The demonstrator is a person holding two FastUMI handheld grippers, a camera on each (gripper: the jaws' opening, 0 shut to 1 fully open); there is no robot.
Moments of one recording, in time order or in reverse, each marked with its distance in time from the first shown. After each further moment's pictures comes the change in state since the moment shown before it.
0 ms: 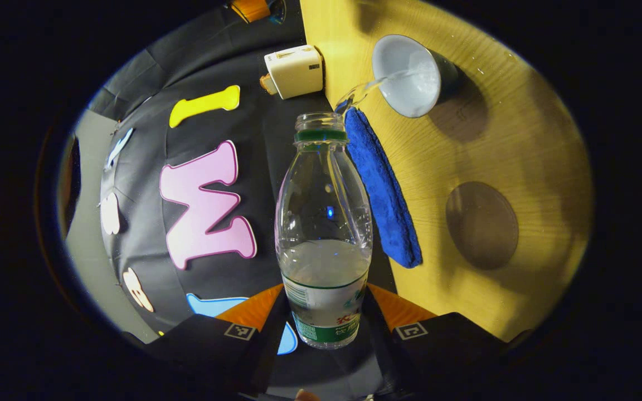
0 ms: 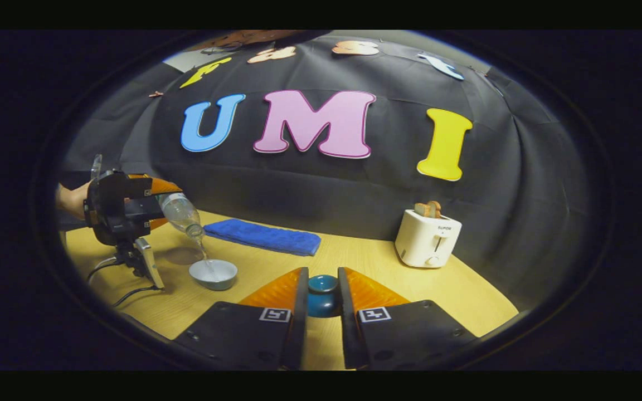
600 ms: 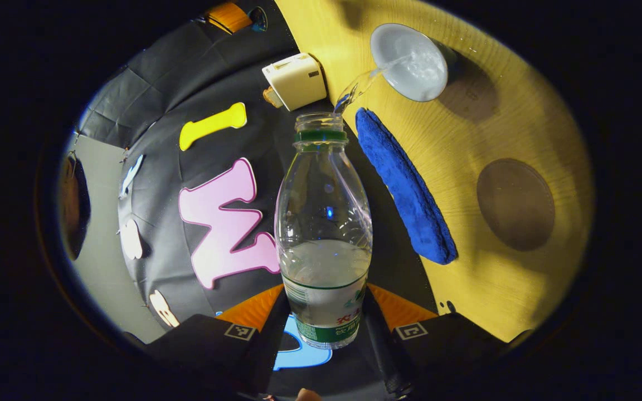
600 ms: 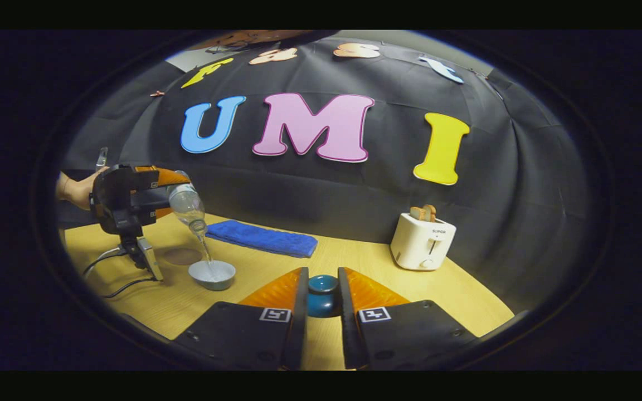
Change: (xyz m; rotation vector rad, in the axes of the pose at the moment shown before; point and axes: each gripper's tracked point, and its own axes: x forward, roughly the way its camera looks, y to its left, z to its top) left arm 0.012 0.029 0.001 0.115 -0.065 0.119; right arm -0.007 -0.003 0.005 -0.013 -0.011 -0.011
